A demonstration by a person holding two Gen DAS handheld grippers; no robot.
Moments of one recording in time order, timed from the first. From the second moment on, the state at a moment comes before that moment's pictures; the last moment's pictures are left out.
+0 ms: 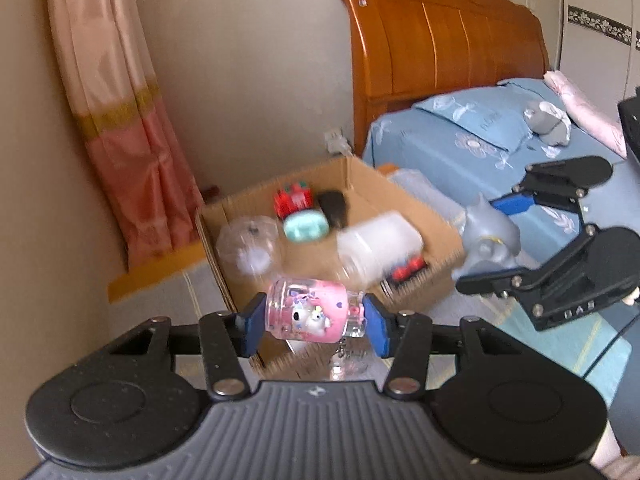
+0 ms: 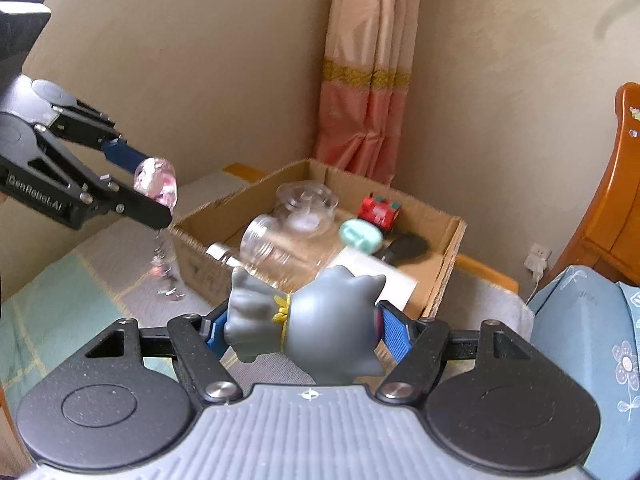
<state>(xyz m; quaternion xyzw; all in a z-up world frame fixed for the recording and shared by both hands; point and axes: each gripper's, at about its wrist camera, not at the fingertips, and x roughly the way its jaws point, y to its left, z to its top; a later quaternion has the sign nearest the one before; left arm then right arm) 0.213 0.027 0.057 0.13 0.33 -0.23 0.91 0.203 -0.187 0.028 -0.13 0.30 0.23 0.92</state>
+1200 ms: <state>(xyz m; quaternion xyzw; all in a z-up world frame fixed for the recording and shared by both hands) 0.227 0.033 0.024 0.12 0.32 -0.14 0.93 0.339 -0.191 0.034 -0.02 0.35 0.14 0.93</state>
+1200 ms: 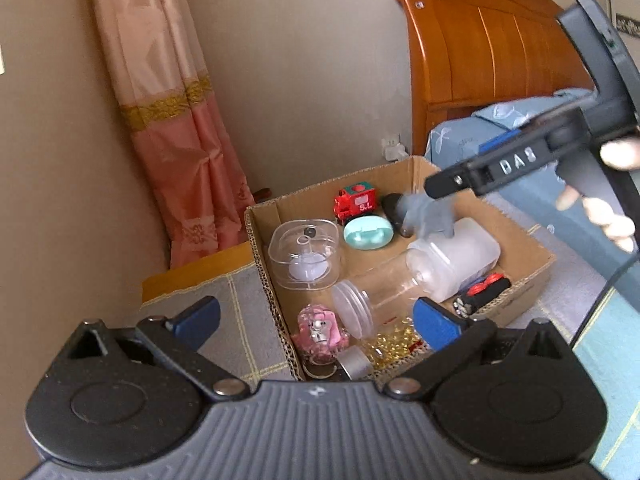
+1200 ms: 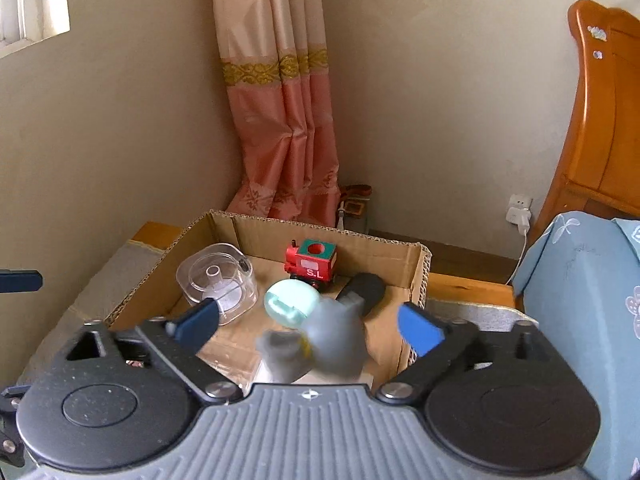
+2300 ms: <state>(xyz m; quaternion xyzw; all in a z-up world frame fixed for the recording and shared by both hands) 0.101 0.013 0.058 0.03 0.34 0.00 0.94 0.134 -0.167 0.053 -0.01 0.36 -0.01 0.93</state>
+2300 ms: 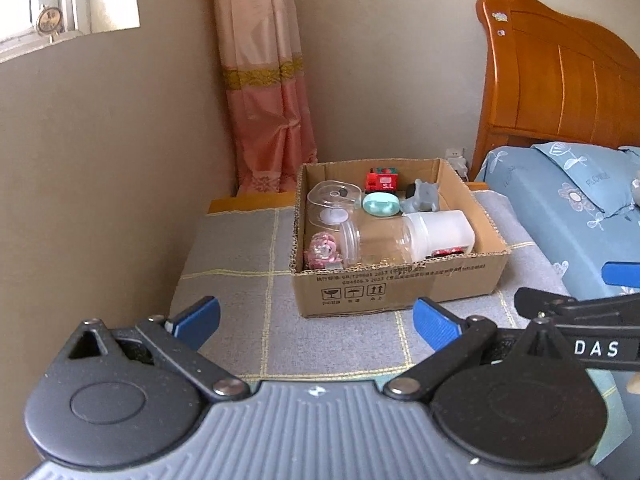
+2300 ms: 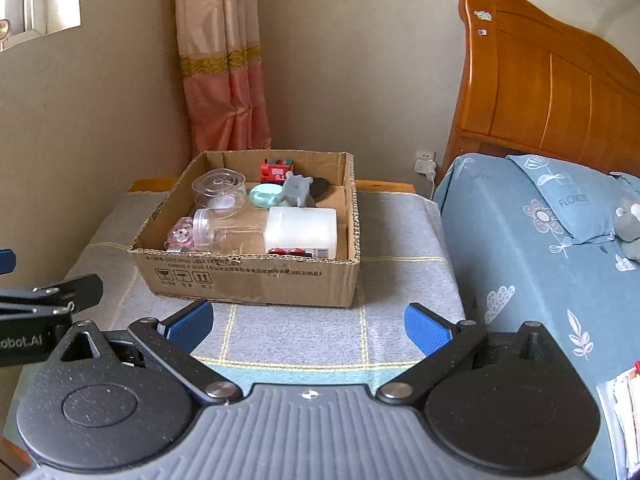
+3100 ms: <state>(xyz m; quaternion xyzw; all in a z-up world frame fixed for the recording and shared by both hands) 0.100 0.008 0.058 0.04 0.34 0.00 0.94 0.128 -0.170 0.056 -0.01 0.35 -0.02 0.94</state>
